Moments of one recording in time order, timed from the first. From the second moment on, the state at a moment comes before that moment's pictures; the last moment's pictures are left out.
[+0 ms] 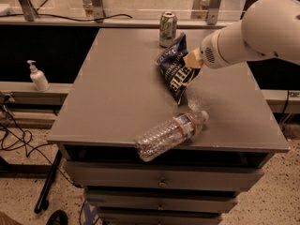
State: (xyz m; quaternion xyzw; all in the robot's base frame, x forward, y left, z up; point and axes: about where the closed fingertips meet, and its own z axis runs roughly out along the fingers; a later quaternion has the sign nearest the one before) arm 0.627 -0.126 0.912 -0.28 0.86 0.08 0.42
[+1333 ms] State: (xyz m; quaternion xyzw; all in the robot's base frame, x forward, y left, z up) arm 0.709 -0.212 0.954 -0.23 0.85 -0.04 0.48
